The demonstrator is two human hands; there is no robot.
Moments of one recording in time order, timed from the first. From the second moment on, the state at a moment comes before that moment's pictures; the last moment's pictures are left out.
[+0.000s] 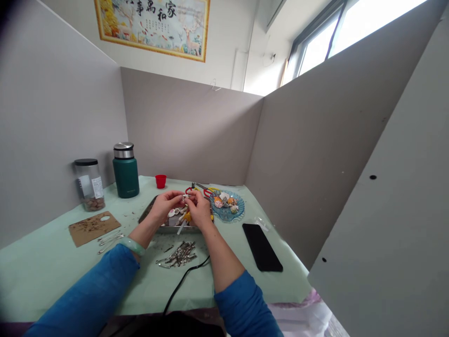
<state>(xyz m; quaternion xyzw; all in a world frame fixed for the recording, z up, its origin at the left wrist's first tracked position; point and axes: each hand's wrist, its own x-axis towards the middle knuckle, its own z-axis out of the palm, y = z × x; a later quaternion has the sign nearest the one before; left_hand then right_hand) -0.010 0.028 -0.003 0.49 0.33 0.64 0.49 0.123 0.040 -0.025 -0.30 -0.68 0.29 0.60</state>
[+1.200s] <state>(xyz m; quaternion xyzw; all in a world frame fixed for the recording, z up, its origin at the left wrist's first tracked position) -0.012 0.030 -0.007 0.53 0.31 0.61 0.51 0.125 0.041 -0.024 -0.28 -0.68 0.33 0.59</state>
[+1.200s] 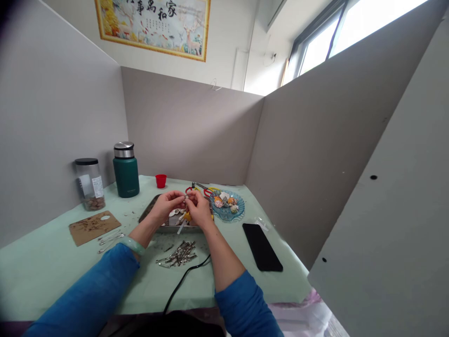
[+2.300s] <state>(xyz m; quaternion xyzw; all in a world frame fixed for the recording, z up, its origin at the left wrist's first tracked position) -0.011 0.025 -0.002 0.54 0.30 0.62 0.49 0.126 0.039 -0.023 -0.31 -0.69 0.25 0.61</state>
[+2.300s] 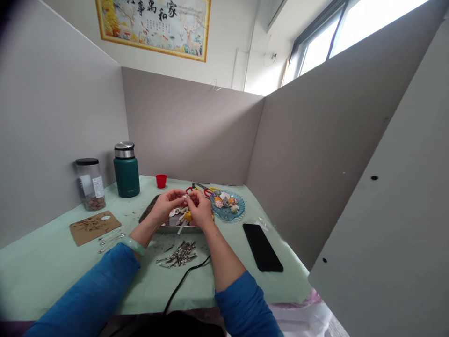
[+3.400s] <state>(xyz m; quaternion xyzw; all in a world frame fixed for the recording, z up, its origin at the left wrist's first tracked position) -0.013 0.030 -0.006 0.53 0.31 0.61 0.51 0.126 0.040 -0.022 -0.31 -0.67 0.29 0.61</state>
